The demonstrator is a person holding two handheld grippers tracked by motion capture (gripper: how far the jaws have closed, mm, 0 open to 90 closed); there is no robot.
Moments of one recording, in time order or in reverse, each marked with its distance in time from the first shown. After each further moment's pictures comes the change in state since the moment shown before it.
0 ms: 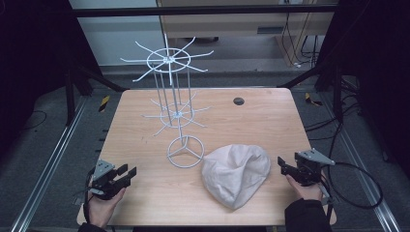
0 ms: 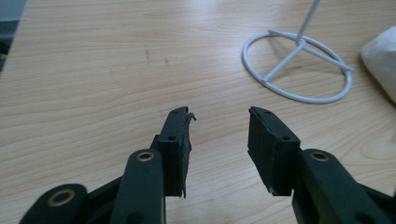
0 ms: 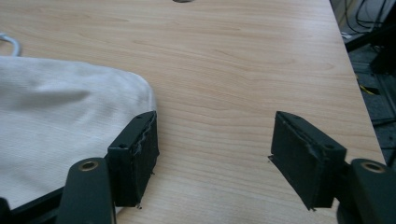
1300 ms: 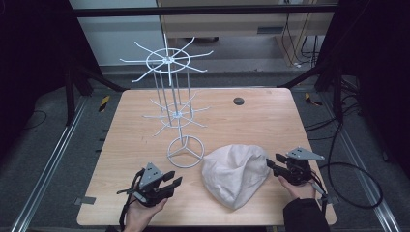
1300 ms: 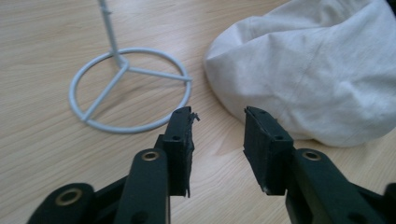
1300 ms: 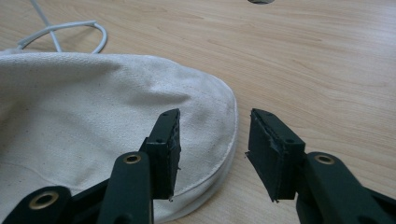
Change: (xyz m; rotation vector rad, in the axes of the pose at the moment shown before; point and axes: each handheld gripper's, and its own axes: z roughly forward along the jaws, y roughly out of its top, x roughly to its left) left arm -0.125 0.028 0.020 0.030 -0.272 0.173; right arm 0.026 0.013 0.001 0.036 0.213 -0.104
